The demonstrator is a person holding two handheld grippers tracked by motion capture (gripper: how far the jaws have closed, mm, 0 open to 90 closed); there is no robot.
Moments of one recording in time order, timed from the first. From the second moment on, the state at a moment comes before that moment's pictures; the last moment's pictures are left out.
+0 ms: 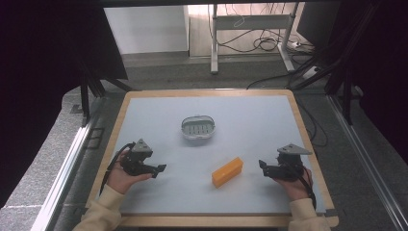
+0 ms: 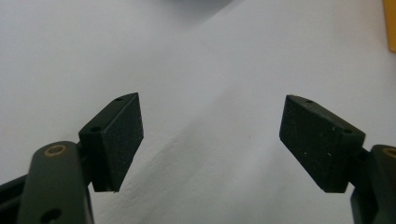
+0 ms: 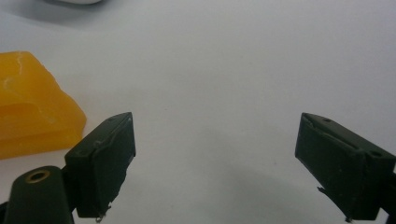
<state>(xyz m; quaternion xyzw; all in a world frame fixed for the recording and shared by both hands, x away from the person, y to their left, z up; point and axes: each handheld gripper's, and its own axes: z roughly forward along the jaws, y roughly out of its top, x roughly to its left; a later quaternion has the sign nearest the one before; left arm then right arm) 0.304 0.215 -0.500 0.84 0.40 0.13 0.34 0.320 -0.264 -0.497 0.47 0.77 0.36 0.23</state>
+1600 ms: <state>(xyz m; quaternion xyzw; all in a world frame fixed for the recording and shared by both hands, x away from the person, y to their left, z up) 0.295 0.175 -0.463 0.85 0.38 0.10 0.34 0.318 -0.265 -0.499 0.45 0.80 0.34 0.21</state>
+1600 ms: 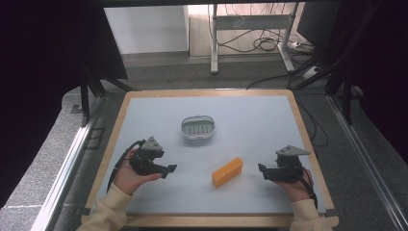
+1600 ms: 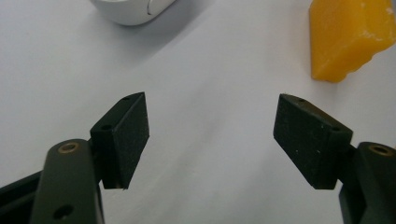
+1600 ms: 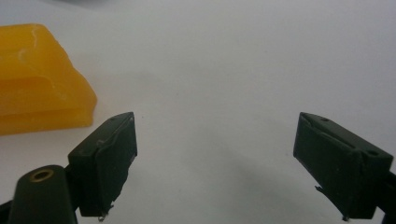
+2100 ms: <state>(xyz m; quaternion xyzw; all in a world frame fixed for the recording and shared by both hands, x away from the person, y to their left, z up) 0.299 0.140 -0.444 0.87 0.34 0.09 0.33 0.317 -0.265 -0.503 0.46 0.80 0.34 0.21</state>
